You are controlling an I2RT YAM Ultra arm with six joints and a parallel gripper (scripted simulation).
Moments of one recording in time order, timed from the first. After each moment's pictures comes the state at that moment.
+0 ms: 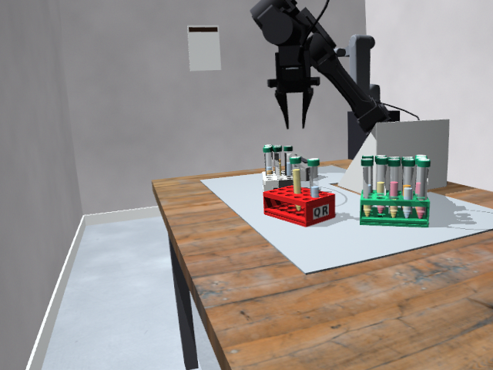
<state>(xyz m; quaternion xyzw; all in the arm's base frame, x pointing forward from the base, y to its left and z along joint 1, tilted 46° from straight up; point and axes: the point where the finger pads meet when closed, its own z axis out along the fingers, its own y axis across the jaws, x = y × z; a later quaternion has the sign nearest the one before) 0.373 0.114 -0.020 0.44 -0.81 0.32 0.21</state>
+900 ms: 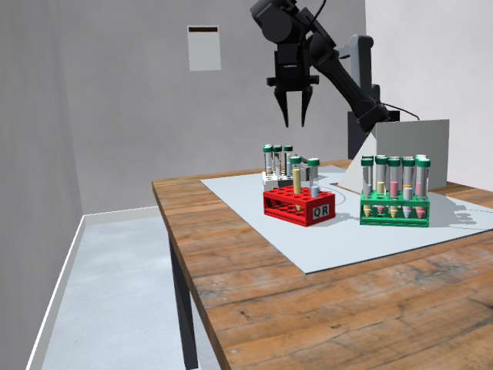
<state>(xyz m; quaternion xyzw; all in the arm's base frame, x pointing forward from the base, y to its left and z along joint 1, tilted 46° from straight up) 0.373 0.116 -0.017 0.43 -0.82 0.32 0.21</state>
